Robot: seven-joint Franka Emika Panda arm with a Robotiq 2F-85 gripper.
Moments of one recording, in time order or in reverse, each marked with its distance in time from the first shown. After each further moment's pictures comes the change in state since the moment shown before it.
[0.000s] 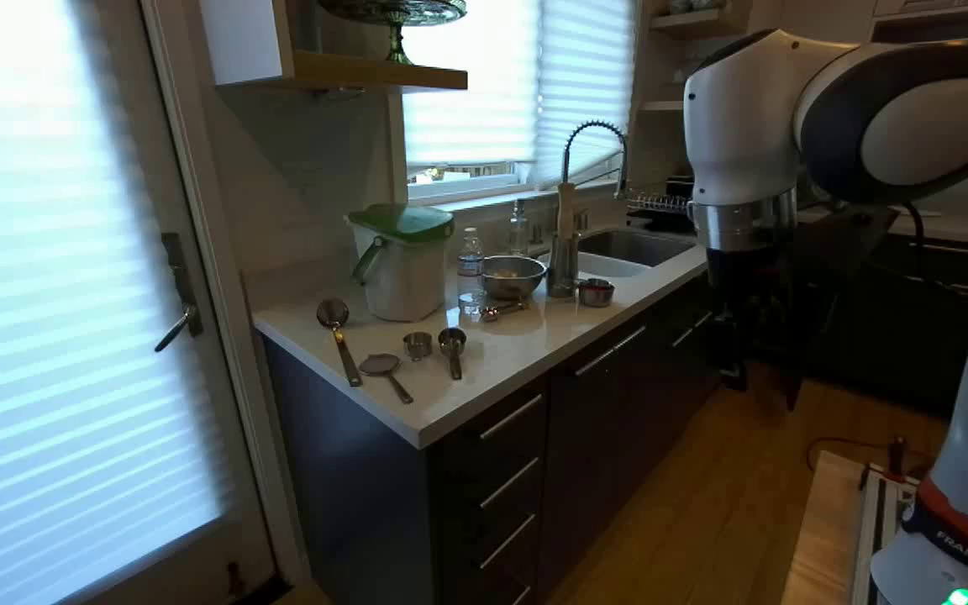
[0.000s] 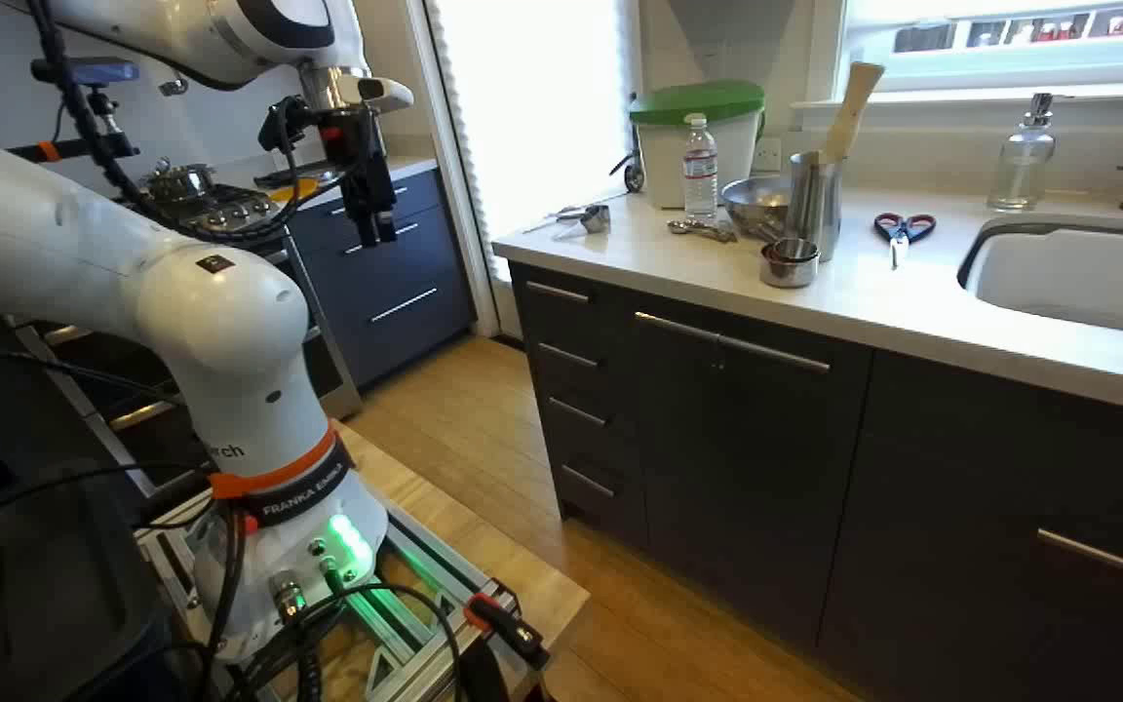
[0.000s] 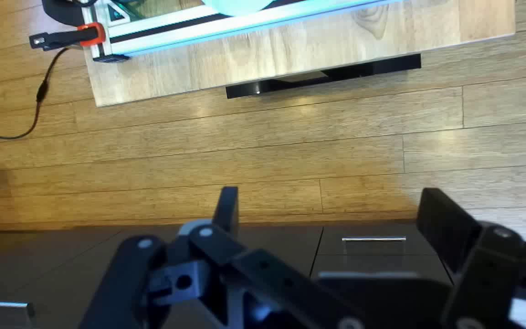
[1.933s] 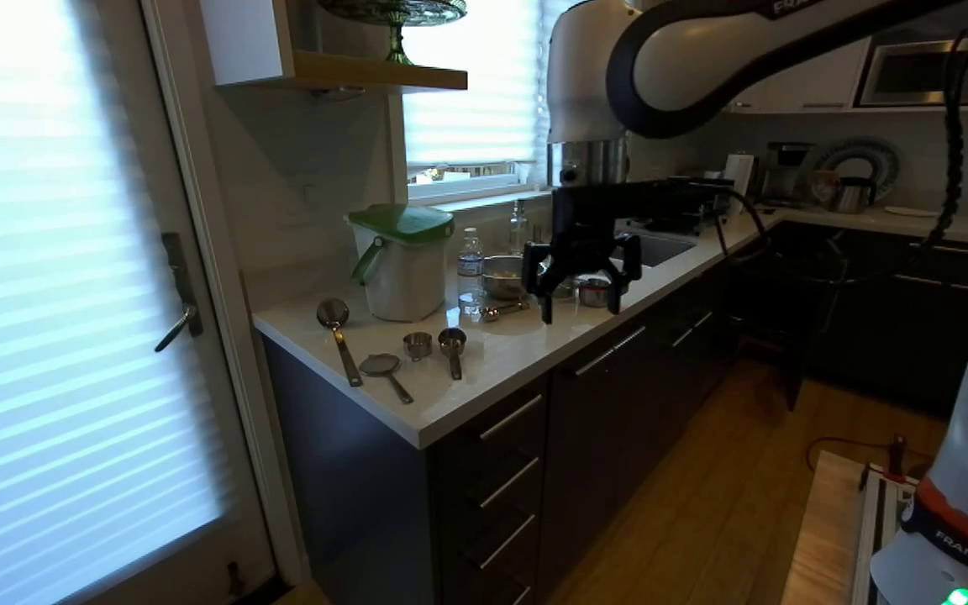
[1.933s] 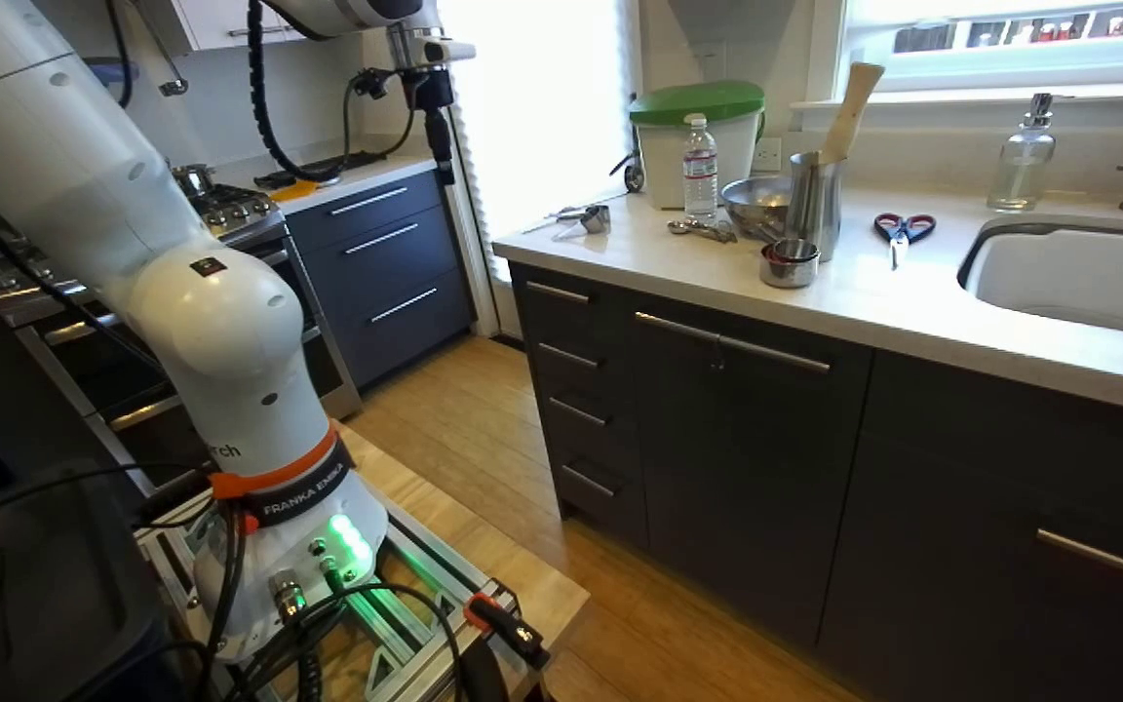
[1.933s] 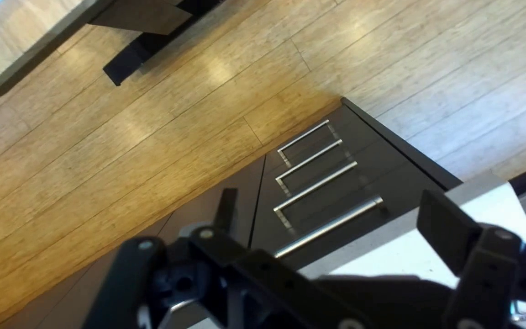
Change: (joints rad) arm -0.078 0.495 -0.011 0.452 -0.005 0.242 0.465
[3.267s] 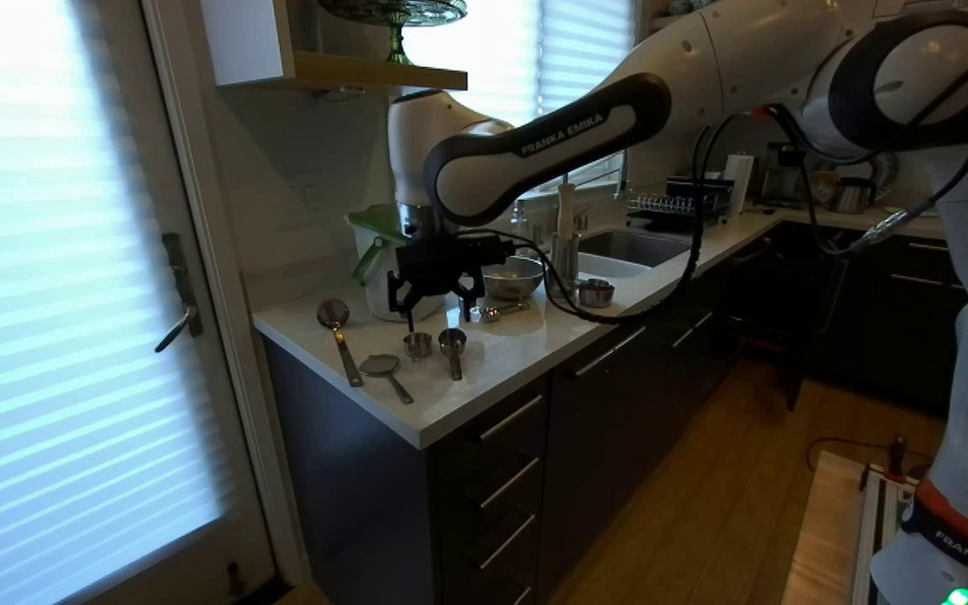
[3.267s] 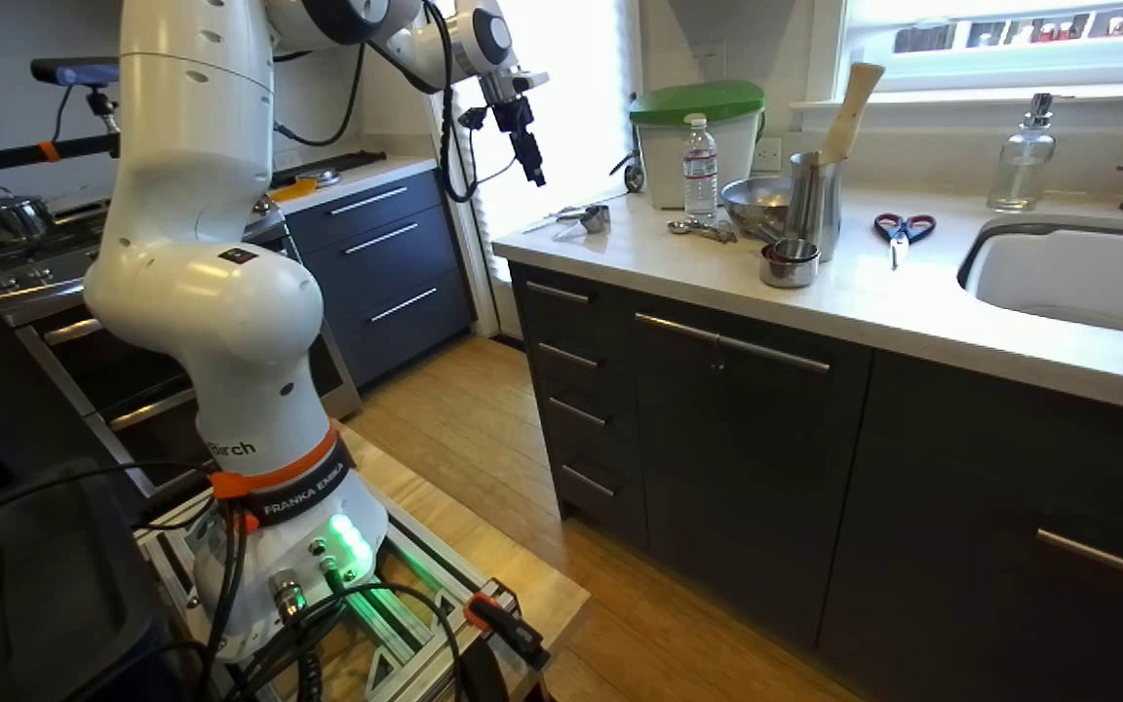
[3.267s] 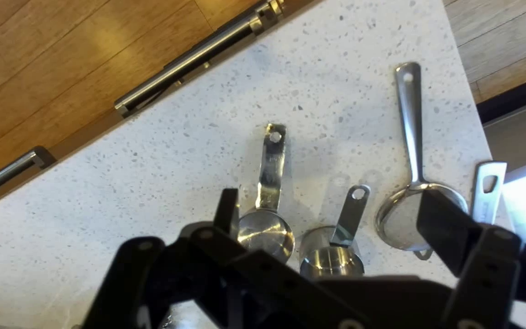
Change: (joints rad) arm 0.240 0.707 -0.210 0.688 -0.360 0.078 0.099
